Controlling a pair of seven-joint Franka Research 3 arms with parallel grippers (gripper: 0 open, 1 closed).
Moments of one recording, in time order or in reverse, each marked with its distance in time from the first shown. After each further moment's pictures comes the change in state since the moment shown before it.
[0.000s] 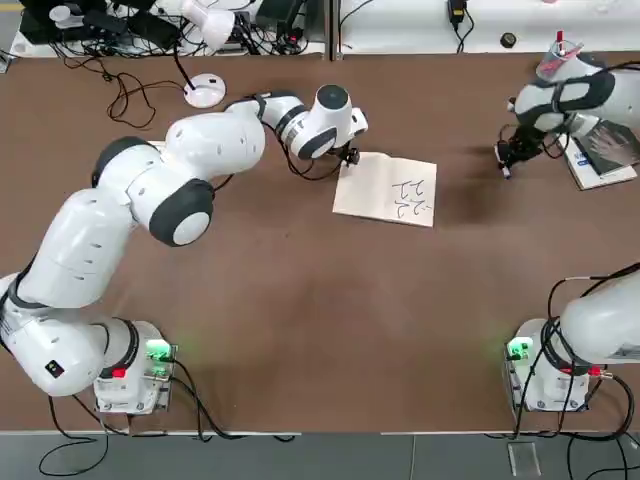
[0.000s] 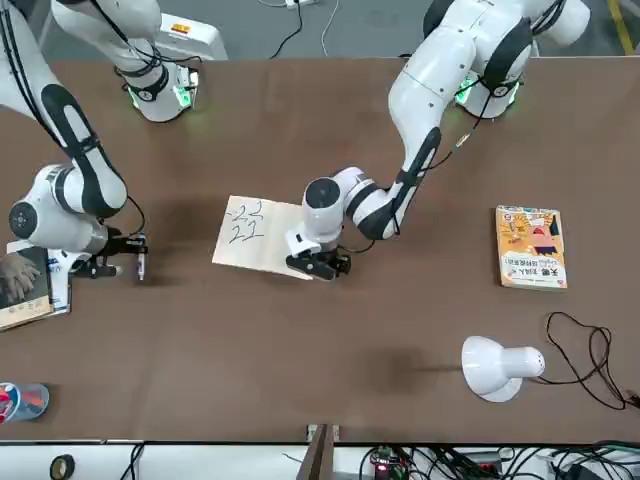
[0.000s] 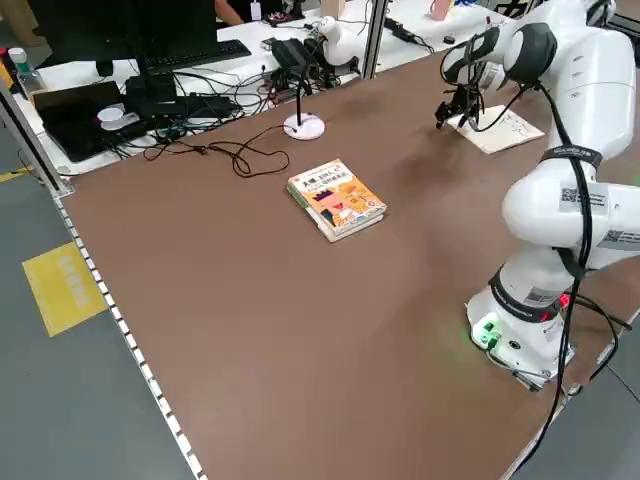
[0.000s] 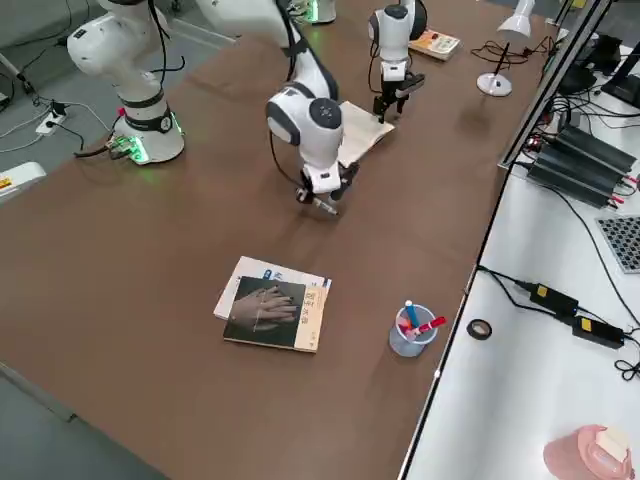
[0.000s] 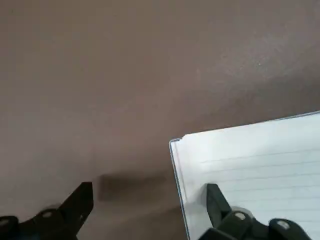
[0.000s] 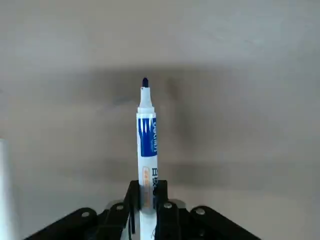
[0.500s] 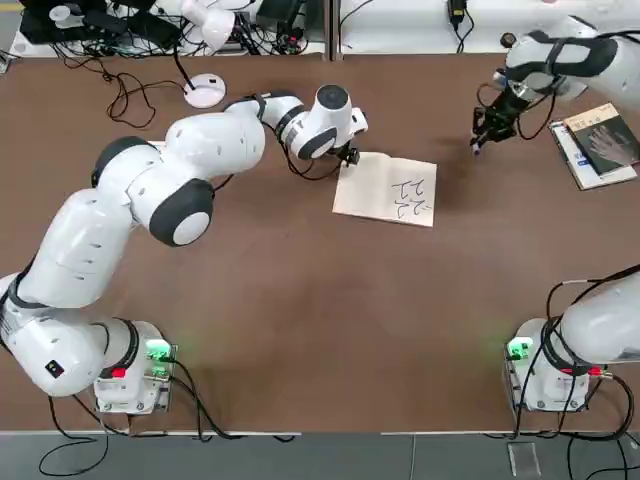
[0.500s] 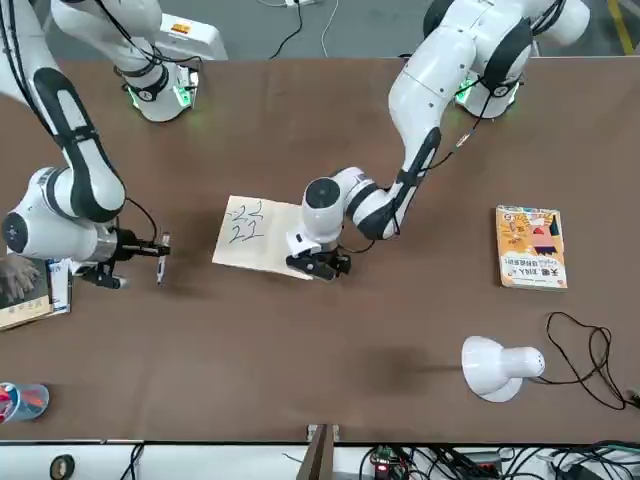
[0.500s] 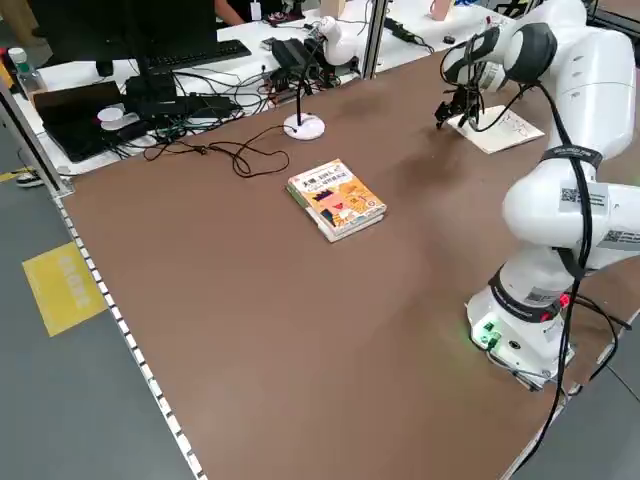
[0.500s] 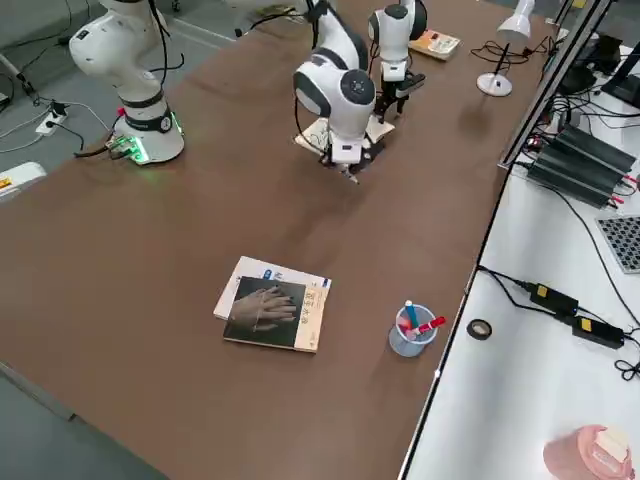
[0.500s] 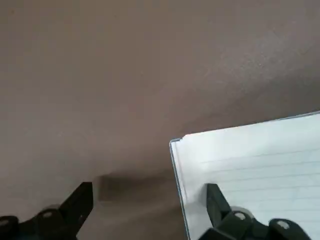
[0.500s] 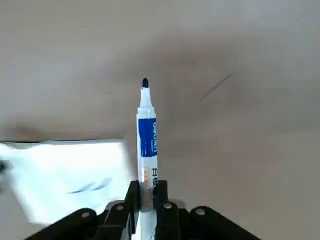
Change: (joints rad) left arm 0.000 0.000 0.000 0.000 0.000 0.000 0.000; right arm 0.074 -0.014 0.008 0.152 0.227 -0.220 0.289
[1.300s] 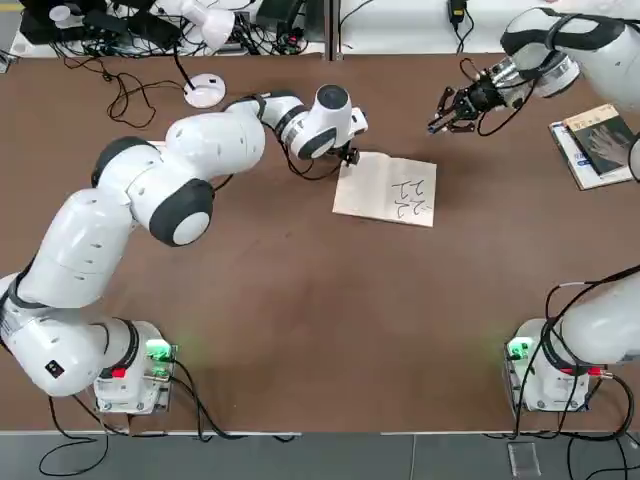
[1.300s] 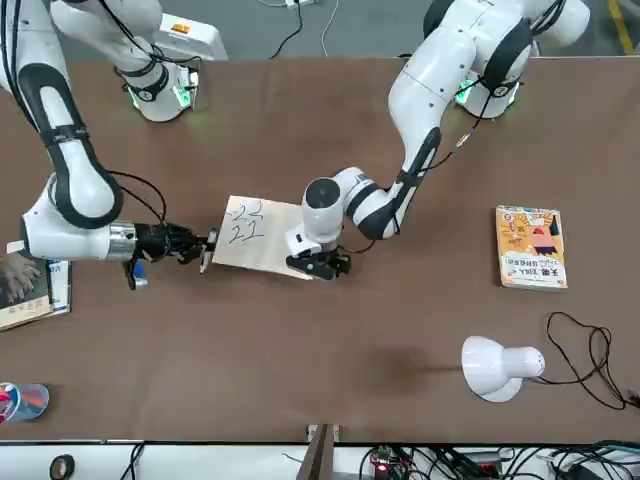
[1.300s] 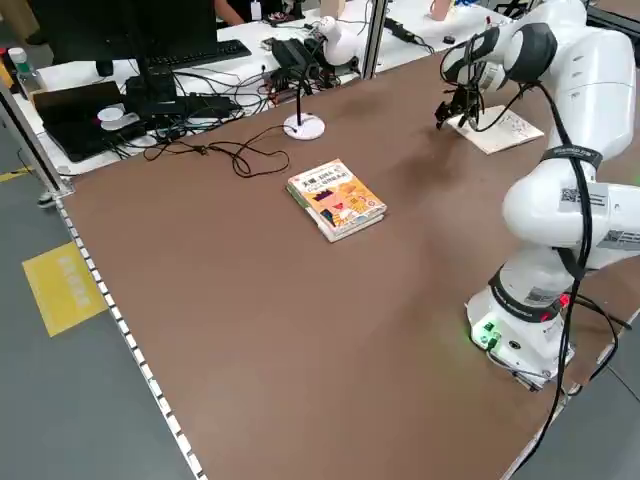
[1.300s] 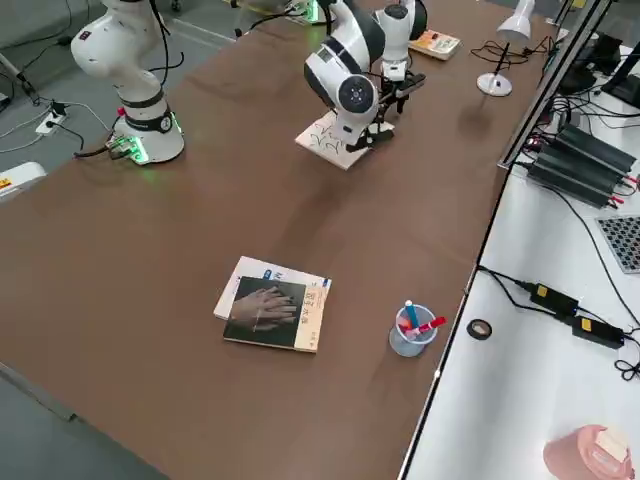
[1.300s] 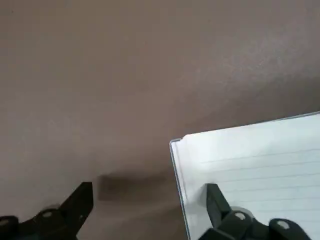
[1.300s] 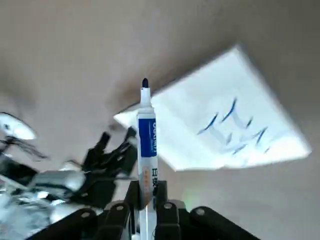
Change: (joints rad) left arm 0.000 0.000 0.000 0.000 0.000 0.000 0.000; right arm 0.058 0.009 0.001 0.023 0.493 -0.110 0.297
